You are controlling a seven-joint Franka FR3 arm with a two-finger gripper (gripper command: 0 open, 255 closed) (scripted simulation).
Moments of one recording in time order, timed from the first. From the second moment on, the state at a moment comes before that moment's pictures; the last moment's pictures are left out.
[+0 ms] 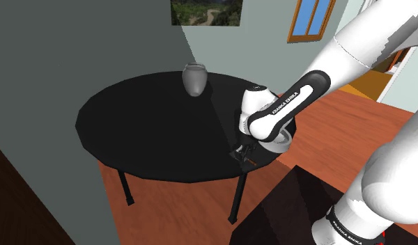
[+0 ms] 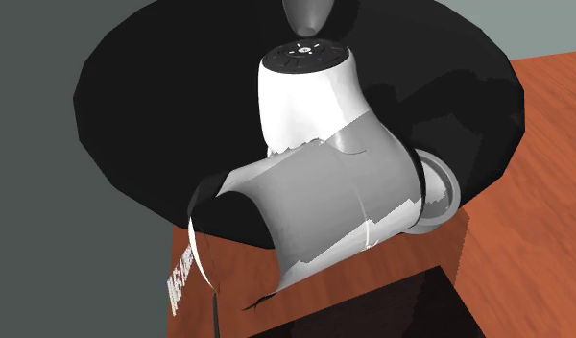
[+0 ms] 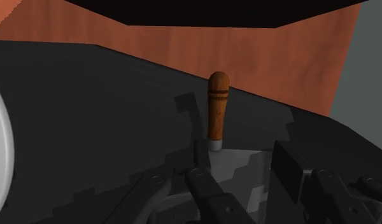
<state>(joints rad) 0.01 -0.06 0.04 -2.70 -0.06 2.60 0.10</state>
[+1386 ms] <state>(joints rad) 0.01 -0.29 0.03 -2.64 -0.04 2.31 0.07</state>
